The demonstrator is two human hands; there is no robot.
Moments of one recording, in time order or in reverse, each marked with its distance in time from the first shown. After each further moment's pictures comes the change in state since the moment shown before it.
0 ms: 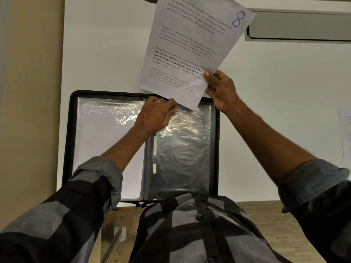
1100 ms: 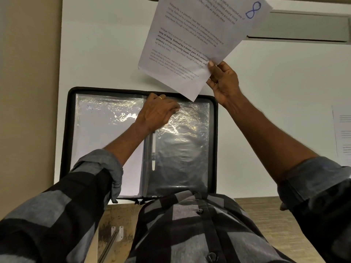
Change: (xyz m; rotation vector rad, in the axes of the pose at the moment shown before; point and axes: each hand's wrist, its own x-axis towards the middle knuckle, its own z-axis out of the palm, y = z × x) left_hand 0.003 -0.002 0.009 0.078 -0.079 0.057; right_hand -0.005 -0.013 0.004 0.065 -0.011 -0.085
